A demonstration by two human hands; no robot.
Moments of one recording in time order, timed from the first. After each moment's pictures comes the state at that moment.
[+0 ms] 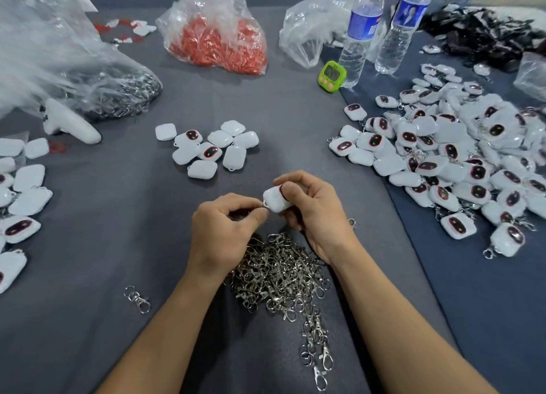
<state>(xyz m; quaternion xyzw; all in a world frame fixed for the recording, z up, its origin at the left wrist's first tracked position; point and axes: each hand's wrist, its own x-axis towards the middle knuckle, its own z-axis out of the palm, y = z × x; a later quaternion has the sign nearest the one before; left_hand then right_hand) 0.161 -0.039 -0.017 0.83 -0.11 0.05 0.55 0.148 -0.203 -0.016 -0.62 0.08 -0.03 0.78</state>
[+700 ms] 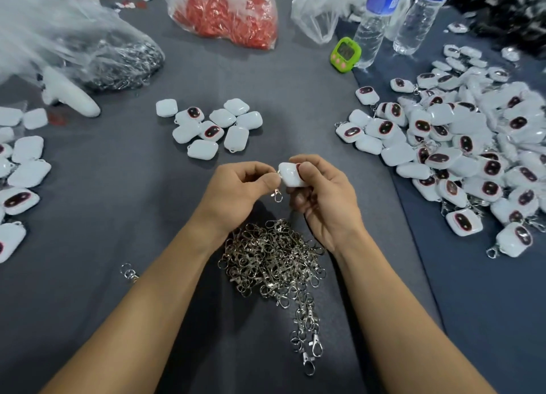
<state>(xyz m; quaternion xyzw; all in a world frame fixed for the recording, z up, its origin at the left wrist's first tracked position) 0.183 -0.057 0.003 0.77 -0.09 -0.13 0.62 0.148 -0.216 -0.015 -0.49 0.13 -0.01 0.86</state>
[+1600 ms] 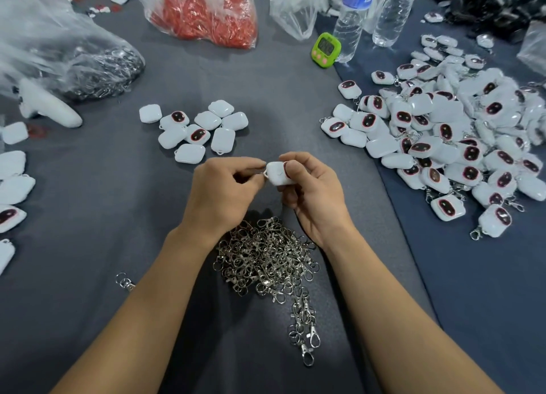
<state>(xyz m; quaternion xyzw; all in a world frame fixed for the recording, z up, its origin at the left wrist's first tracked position) 0.187 -0.057 0.008 0.87 -0.18 0.05 0.46 0.148 -0.213 -0.017 -0.50 0.14 -0.05 0.85</state>
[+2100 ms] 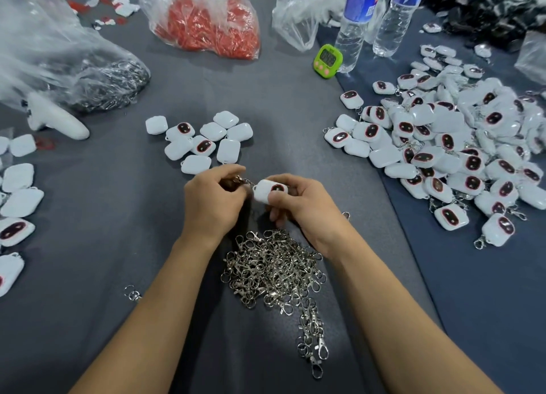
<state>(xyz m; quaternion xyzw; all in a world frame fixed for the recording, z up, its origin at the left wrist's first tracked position) 0.209 -0.044 -0.021 0.89 -0.07 0.07 0.45 0.151 -0.205 -0.010 -0.64 0.14 0.07 0.75</state>
